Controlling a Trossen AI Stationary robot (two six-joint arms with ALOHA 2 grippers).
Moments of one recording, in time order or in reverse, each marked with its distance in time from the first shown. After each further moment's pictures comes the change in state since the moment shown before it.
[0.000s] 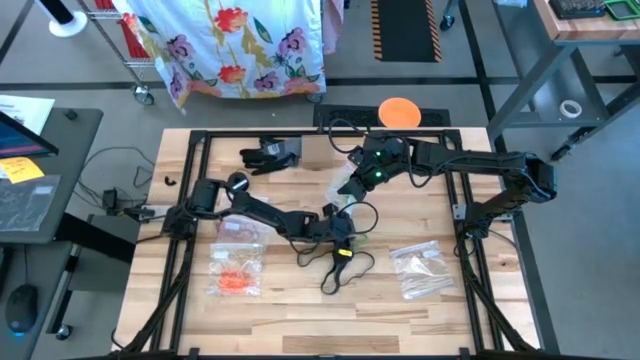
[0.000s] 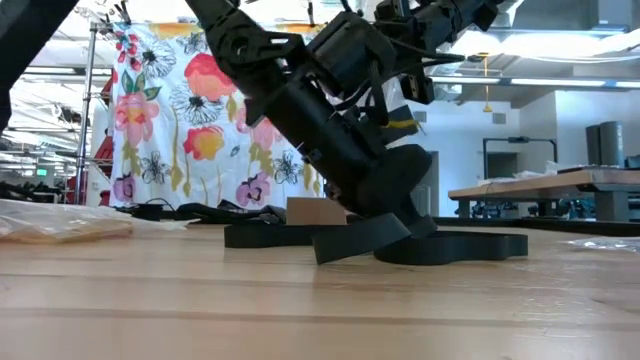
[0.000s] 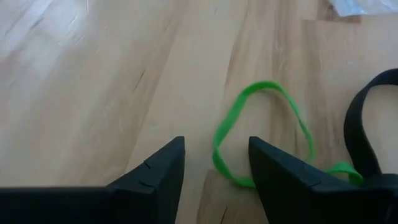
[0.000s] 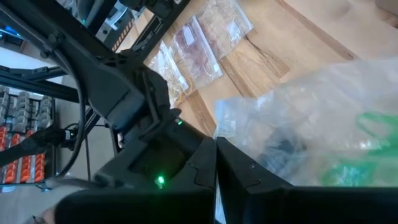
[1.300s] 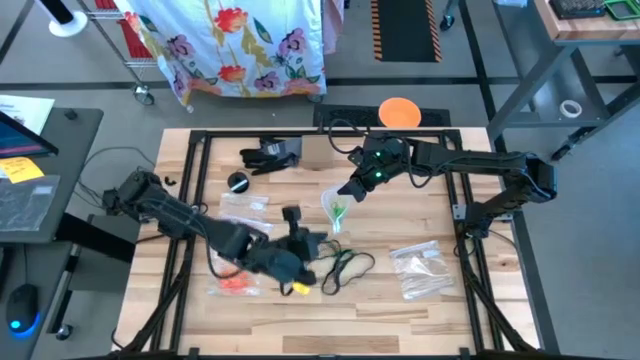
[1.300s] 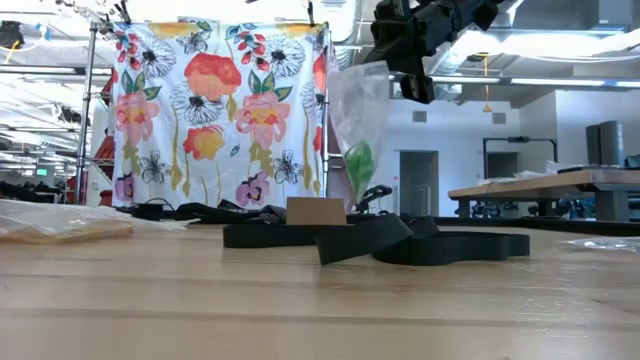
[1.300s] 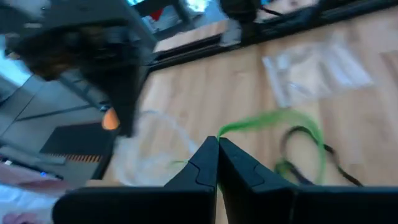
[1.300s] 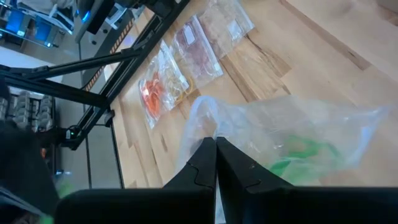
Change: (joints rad) left arm -0.372 -0.537 0.107 -0.557 -0.531 0.143; right arm 0.000 0.000 0.000 0.001 0.000 0.003
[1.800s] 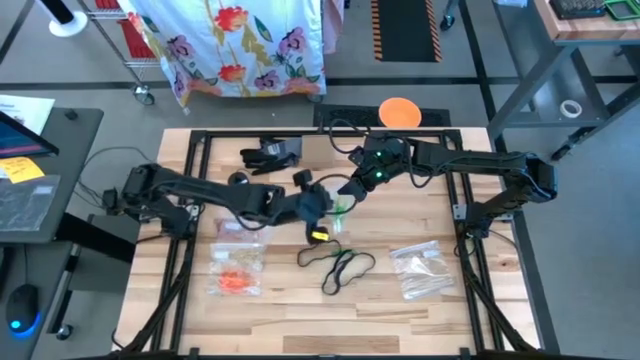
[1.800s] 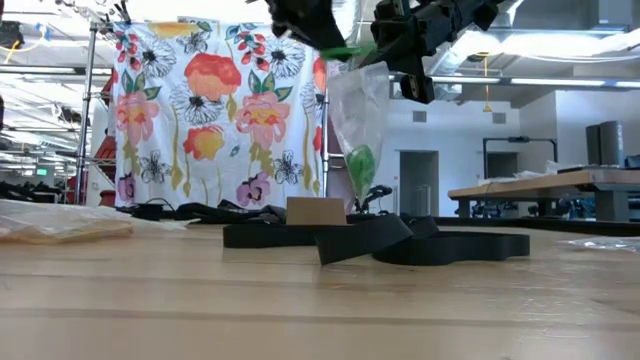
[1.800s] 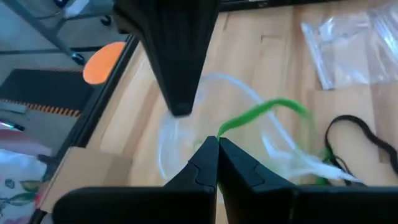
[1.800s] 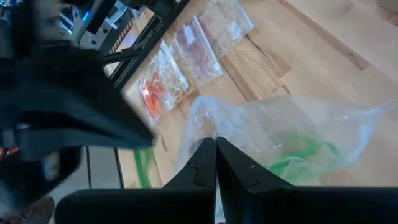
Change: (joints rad) left arm 0.319 0.007 0.000 -0.060 0.314 -0.041; right arm 0.000 0.000 0.000 0.000 0.000 -0.003
